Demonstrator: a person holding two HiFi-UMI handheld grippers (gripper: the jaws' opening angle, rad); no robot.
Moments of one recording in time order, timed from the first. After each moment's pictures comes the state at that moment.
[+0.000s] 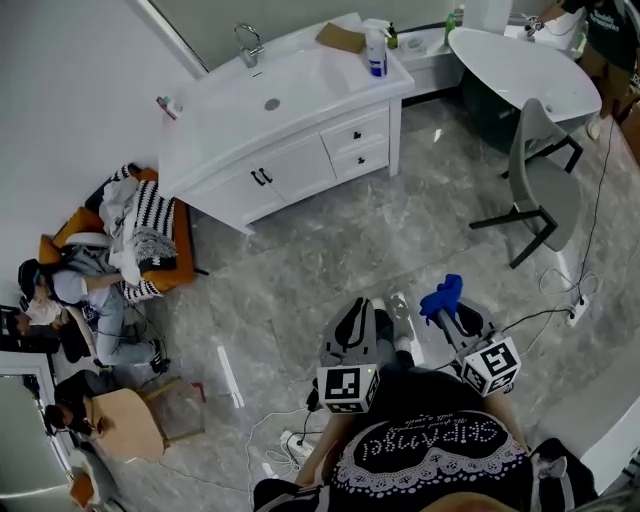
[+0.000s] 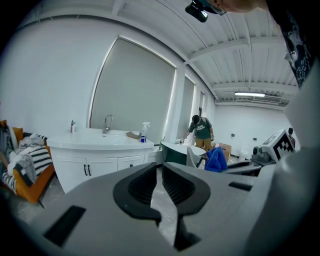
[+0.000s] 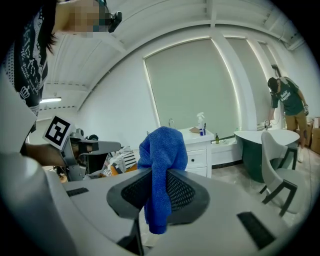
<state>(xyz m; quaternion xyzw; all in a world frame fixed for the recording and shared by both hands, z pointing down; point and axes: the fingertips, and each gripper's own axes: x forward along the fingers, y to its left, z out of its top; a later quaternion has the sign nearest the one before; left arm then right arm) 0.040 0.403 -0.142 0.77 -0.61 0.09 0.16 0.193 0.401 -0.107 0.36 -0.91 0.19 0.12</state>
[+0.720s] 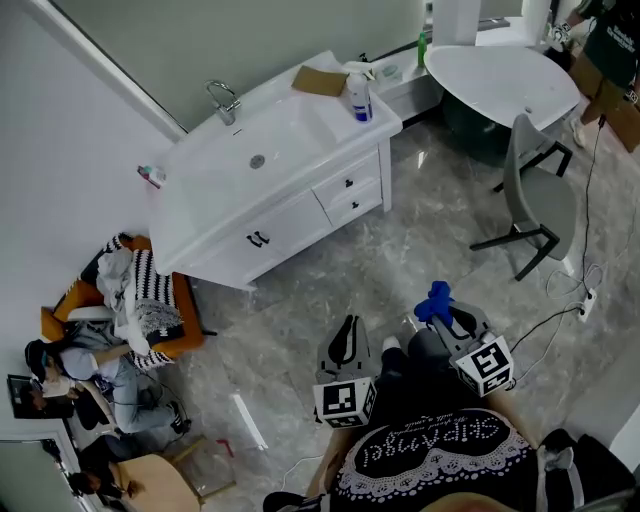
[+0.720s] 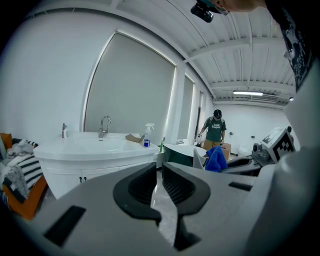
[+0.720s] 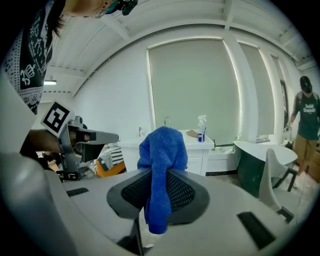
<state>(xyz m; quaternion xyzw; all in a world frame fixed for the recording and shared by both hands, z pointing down) -0.023 0.291 -0.142 0.79 -0.59 0.10 0.15 0.134 0.293 -0.102 0.39 -0.90 0.13 0.16</state>
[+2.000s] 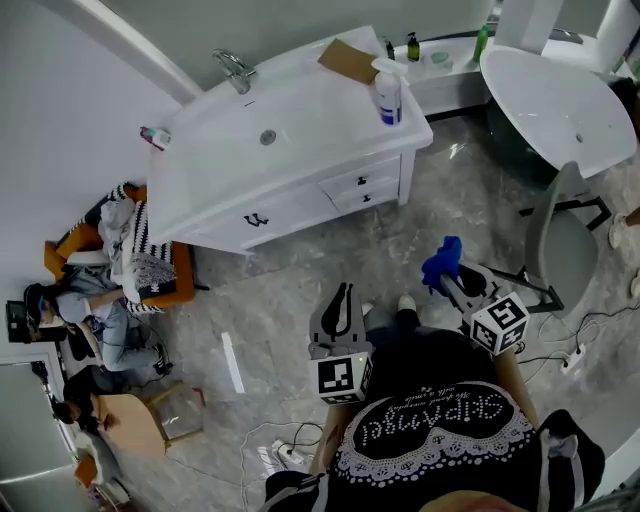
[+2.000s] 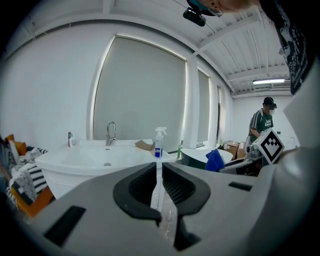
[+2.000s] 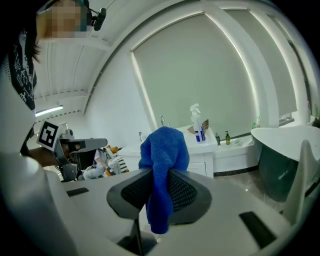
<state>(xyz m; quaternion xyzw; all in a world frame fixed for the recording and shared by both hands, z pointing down) 0.025 0.119 -0.149 0.71 -0.68 0.10 0.13 0.196 0.062 -0.081 0.28 -0.92 0.22 0.13</state>
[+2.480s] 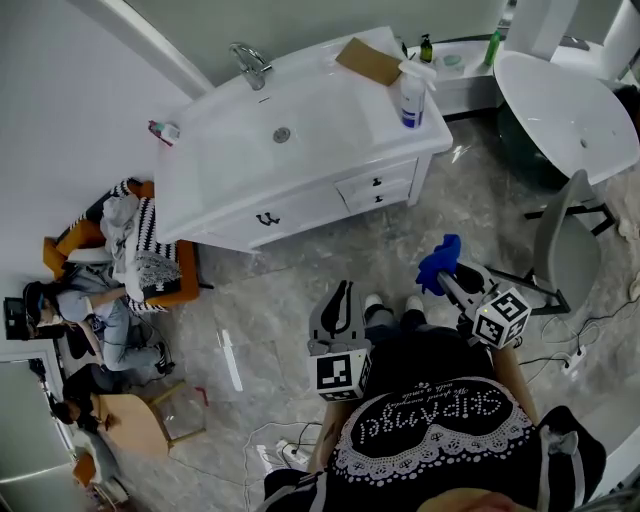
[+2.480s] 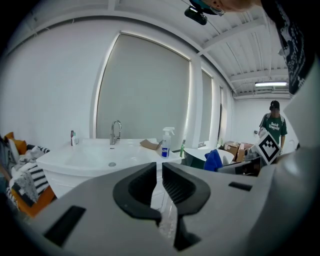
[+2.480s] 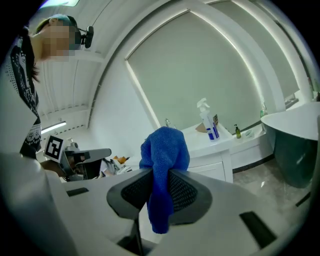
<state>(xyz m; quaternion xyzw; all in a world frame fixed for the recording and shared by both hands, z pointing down) -0.031 0.116 -0.152 0.71 -0.68 0.10 0.14 0.138 0.056 -0.088 0.26 -0.92 0.27 0.08</state>
